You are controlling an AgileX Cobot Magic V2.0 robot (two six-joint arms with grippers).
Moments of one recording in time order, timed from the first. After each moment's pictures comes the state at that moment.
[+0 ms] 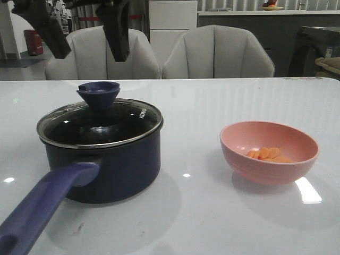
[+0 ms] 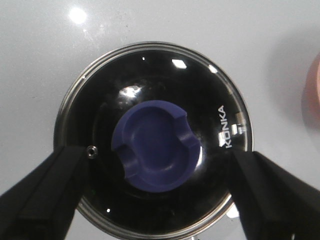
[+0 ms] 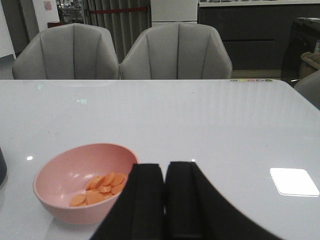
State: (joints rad) left arm -0.60 1.68 -1.51 0.11 1.05 -0.41; right arm 0.09 -0.02 0.03 -0.03 0.07 0.12
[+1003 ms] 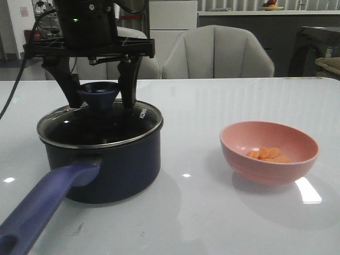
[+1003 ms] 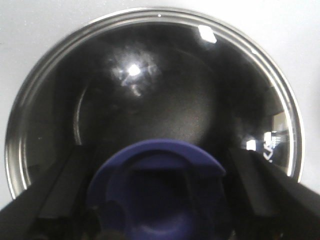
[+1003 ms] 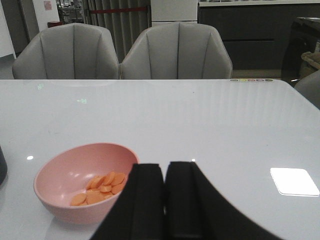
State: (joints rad) left arm -0.56 1.91 -1.64 0.03 1.16 -0.53; right arm 0.09 -0.02 0.03 -0.03 0.08 0.12
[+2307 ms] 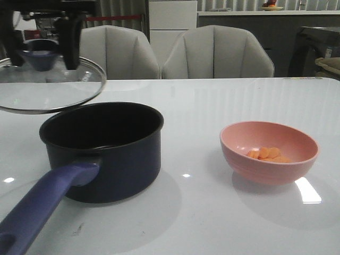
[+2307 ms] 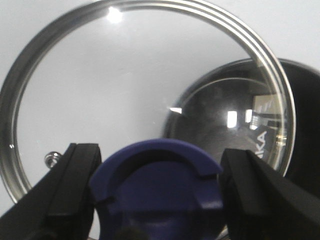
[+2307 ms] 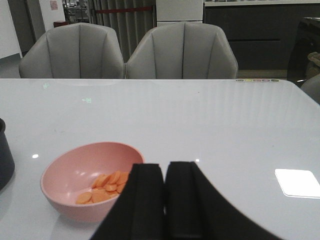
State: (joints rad) left arm -0.40 1.73 -1.59 0.15 1.22 -0.48; right arm 0.11 -0.02 0.03 -0.03 0.08 0.12
